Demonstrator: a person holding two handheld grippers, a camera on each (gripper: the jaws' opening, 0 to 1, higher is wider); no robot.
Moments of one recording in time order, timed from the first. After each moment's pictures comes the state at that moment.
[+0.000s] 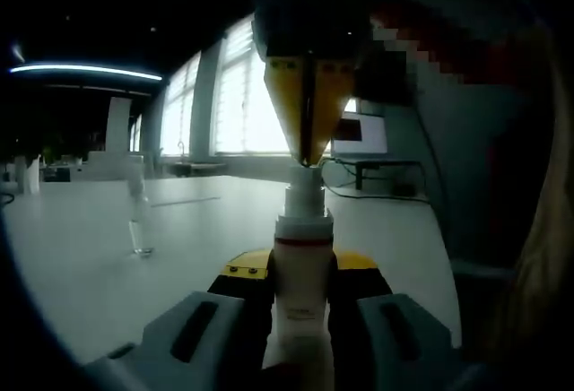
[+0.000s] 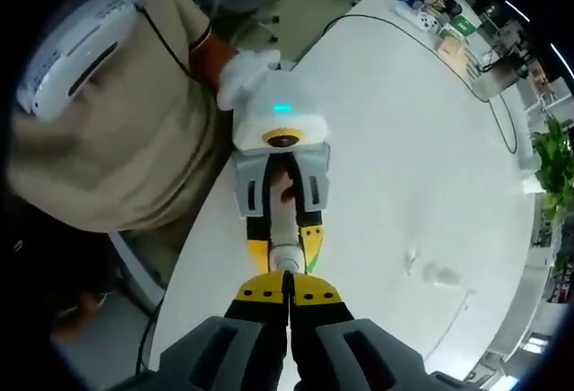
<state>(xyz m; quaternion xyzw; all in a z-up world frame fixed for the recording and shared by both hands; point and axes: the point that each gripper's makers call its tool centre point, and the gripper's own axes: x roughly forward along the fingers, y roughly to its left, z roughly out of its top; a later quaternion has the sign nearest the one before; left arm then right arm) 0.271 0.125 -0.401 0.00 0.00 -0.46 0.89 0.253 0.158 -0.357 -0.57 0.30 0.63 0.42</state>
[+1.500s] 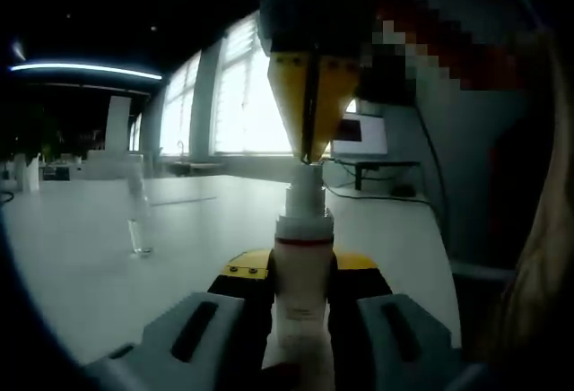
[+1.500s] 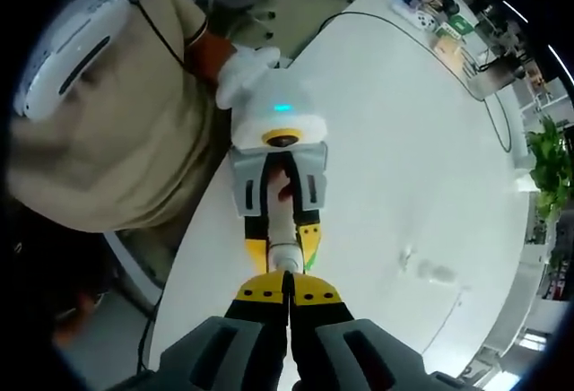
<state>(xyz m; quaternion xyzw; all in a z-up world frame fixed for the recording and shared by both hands) 0.277 0.128 -0.403 -0.01 0.00 -0.46 0.89 0.252 0.158 -0.354 -0.59 0.30 0.62 0.43</state>
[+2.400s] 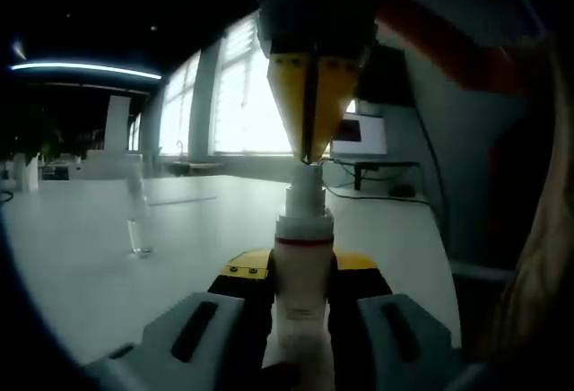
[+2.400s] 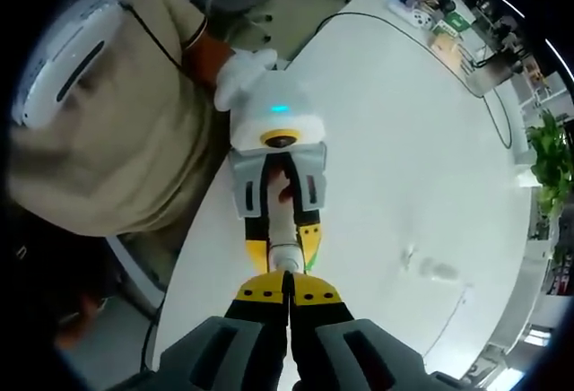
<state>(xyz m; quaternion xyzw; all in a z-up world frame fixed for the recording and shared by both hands) 0.276 0.127 -0.403 -0.01 0.00 -0.46 0.89 0.252 0.157 -0.354 -0.58 0.31 0.62 0.43</state>
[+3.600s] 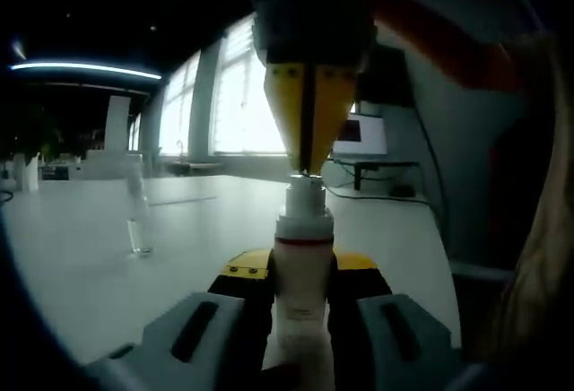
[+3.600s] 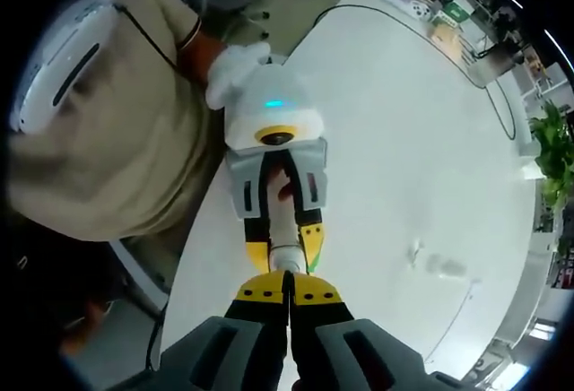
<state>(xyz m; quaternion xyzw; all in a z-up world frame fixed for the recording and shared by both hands) 0.276 0.127 -0.403 -0.01 0.00 -0.46 0.89 0.250 0.157 -0.362 -0.58 0.33 0.61 0.43</state>
